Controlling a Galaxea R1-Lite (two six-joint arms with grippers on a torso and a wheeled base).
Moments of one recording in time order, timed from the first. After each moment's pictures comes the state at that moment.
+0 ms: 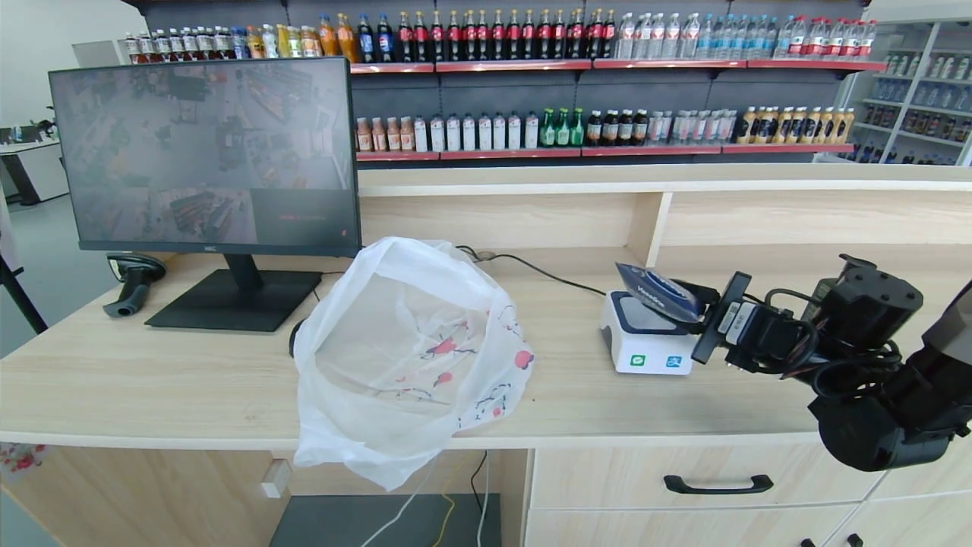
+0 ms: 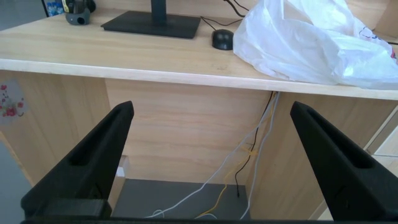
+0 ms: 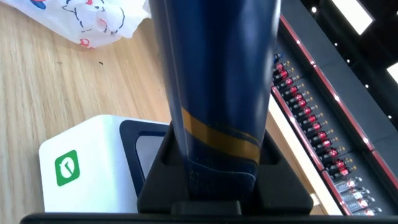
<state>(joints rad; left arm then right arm) 0.00 0.00 0.00 -0.02 0.00 0.00 0.07 2.08 -0.69 -1.57 0.81 -0.92</state>
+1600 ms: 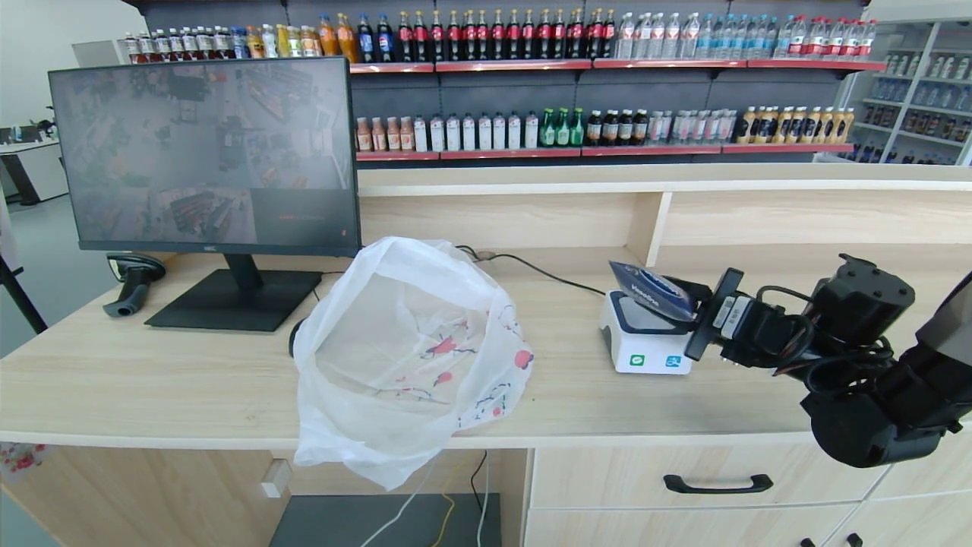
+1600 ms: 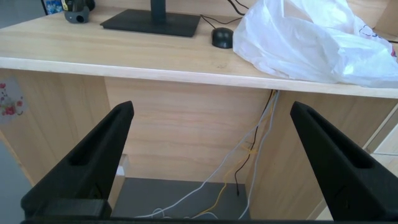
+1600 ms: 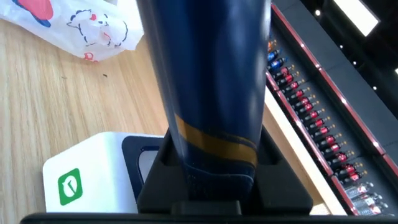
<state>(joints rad) 0.00 0.00 0.00 -0.02 0.00 -0.01 0.10 2.07 -0.71 -1.56 0.81 -0.88</state>
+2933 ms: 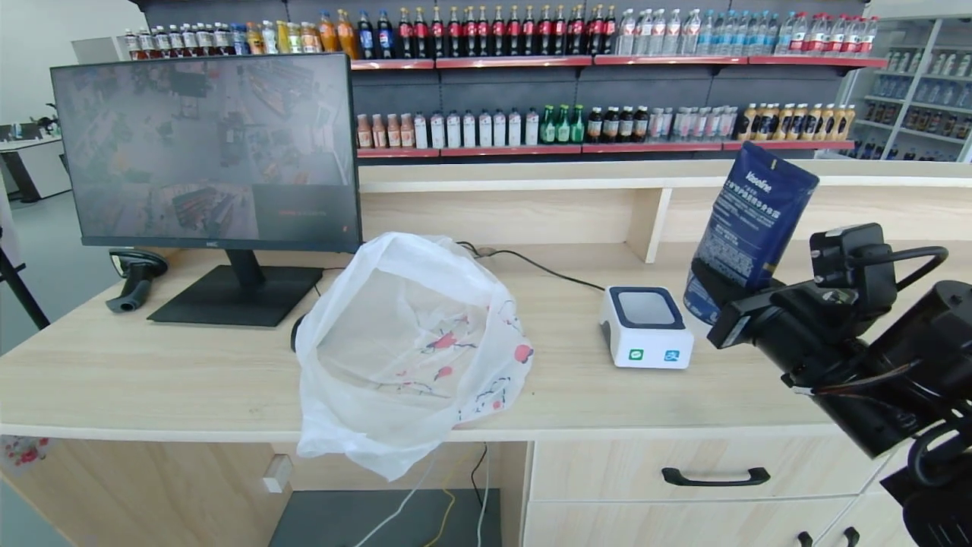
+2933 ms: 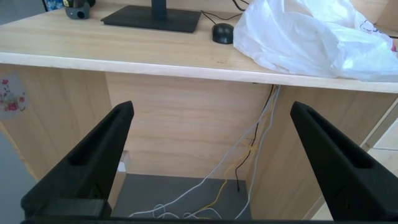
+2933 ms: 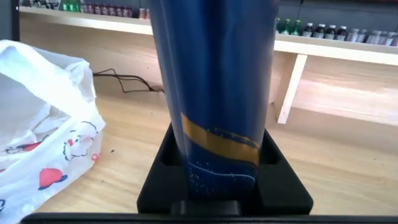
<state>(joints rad) 0.00 0.00 0.00 -0.01 0.00 0.00 0.33 1.75 -0.40 -1.57 -0.05 -0.10</state>
